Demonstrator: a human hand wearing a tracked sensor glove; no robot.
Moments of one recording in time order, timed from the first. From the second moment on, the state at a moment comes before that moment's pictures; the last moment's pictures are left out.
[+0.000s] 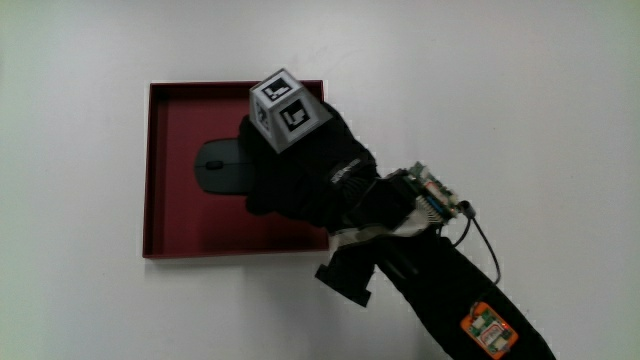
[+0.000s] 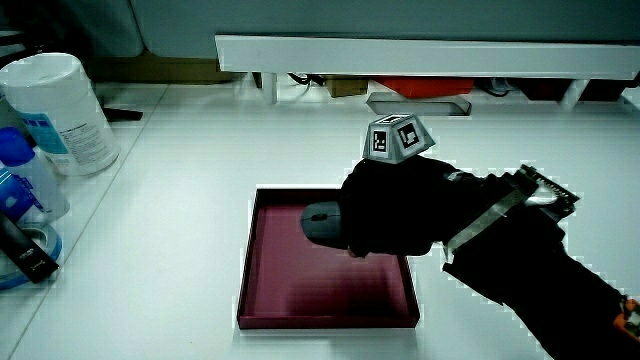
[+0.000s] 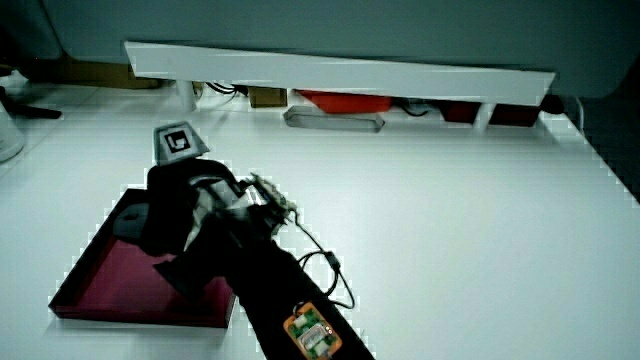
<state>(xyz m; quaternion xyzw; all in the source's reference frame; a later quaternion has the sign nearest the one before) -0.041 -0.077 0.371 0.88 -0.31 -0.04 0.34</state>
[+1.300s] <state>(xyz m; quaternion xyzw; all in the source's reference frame) -0.069 -0.067 0.454 0.85 -0.27 -0.13 0.43</state>
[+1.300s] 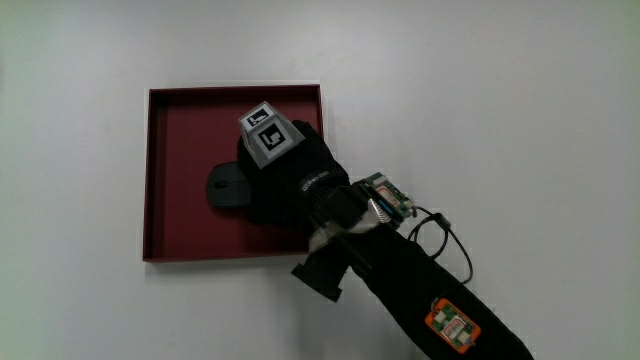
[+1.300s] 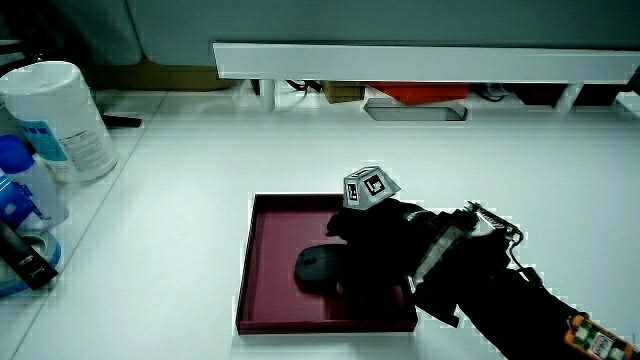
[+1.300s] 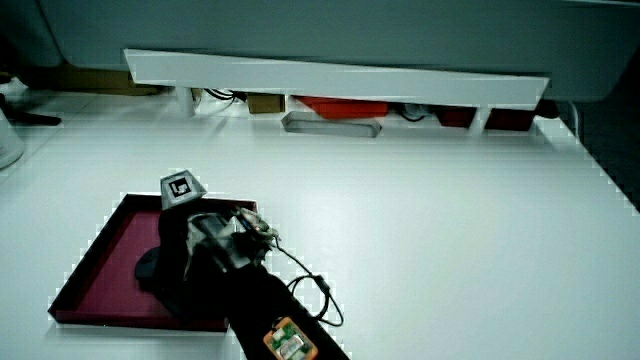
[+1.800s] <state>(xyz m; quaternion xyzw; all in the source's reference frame) -0.013 -0.049 0.375 0.88 -0.30 -0.06 0.37</state>
